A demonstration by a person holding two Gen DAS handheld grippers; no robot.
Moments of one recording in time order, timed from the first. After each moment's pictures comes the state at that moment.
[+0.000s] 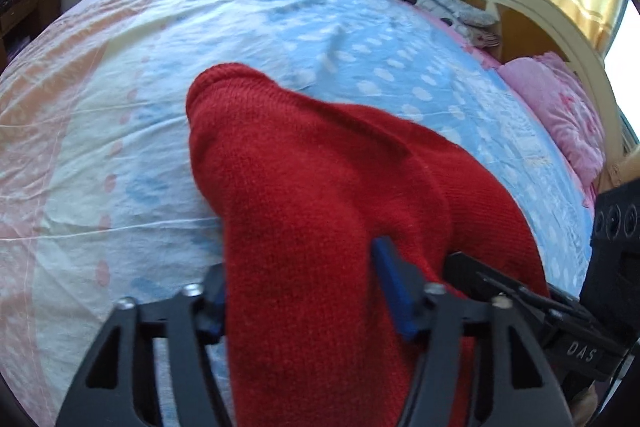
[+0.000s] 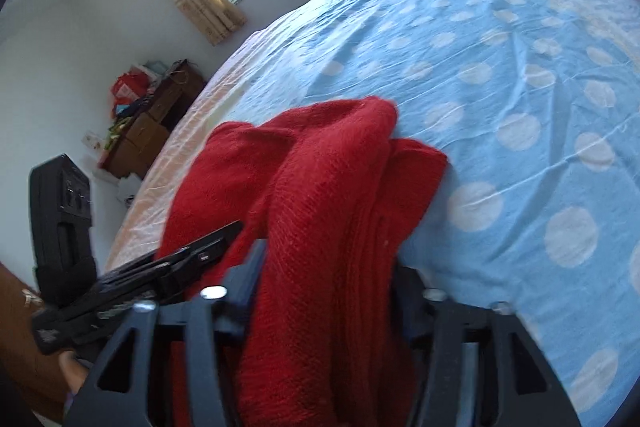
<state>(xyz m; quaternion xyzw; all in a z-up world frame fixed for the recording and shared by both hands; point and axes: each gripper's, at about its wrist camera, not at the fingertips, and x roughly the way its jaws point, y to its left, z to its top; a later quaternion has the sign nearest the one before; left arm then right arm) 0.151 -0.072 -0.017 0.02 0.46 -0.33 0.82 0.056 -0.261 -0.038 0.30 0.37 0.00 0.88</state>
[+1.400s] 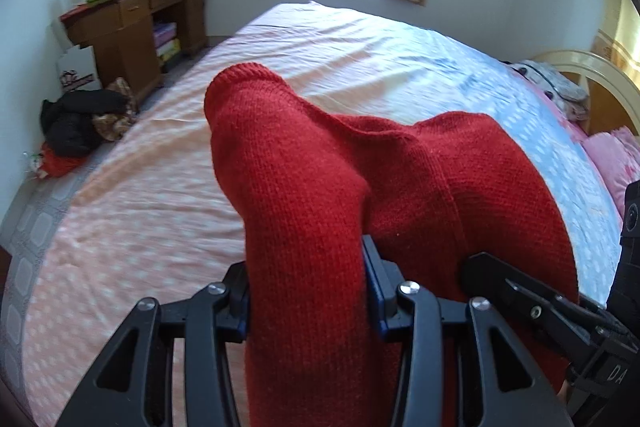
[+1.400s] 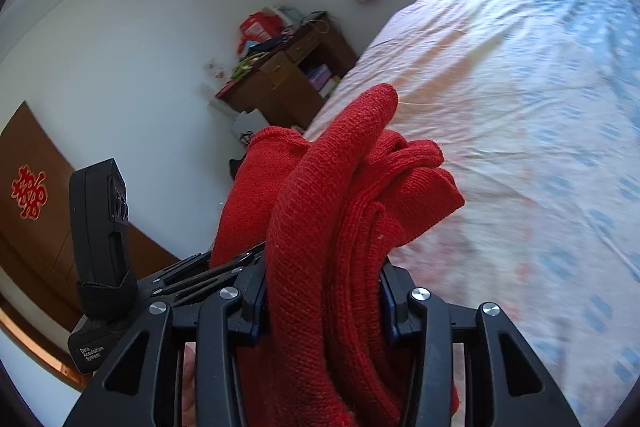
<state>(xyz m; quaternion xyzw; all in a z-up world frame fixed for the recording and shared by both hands) 0.106 0.199 0.040 -0.01 0.41 -0.12 0.90 0.073 0.029 0.027 0.24 0.35 0.22 0.88</state>
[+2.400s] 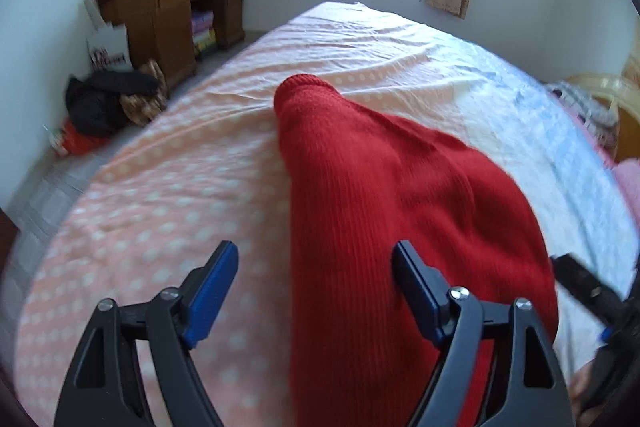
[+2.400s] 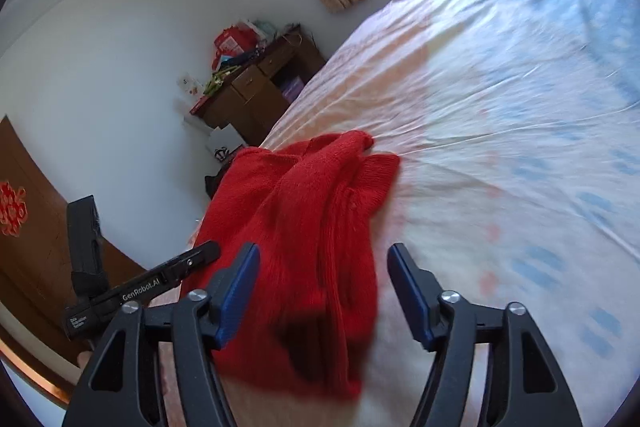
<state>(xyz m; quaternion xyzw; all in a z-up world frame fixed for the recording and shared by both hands) 0.119 0.245 -0.009 -0.03 0.41 -0.06 0.91 0.087 0.001 -0.035 0.25 0.33 0.17 0.89</state>
